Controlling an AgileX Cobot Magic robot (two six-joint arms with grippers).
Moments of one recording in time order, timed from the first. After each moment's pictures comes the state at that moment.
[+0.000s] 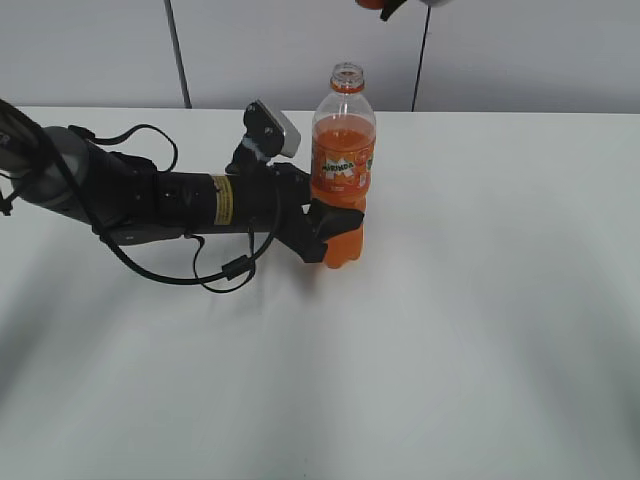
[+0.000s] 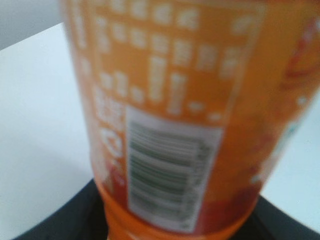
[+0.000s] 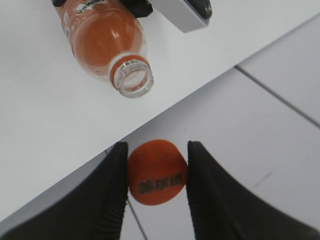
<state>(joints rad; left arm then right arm) -0.41 2.23 -1.19 1.04 -0.81 -0.62 0.58 1.92 -2.07 0.00 1.22 -2.22</state>
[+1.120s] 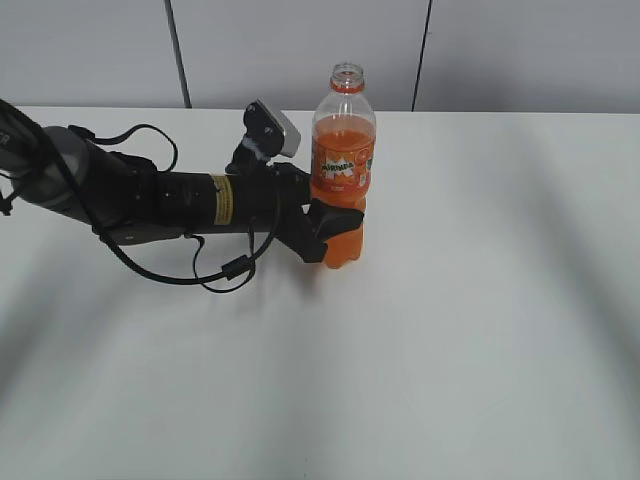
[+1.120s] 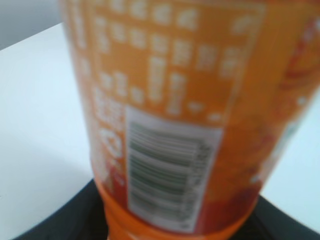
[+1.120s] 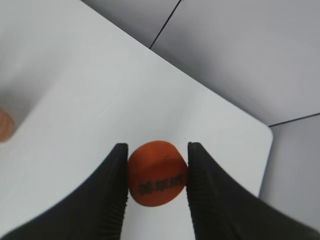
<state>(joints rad) -0.41 2.23 -1.19 1.04 -0.81 -0.62 0.26 1.67 -2.00 -0.10 1.23 -0.43</state>
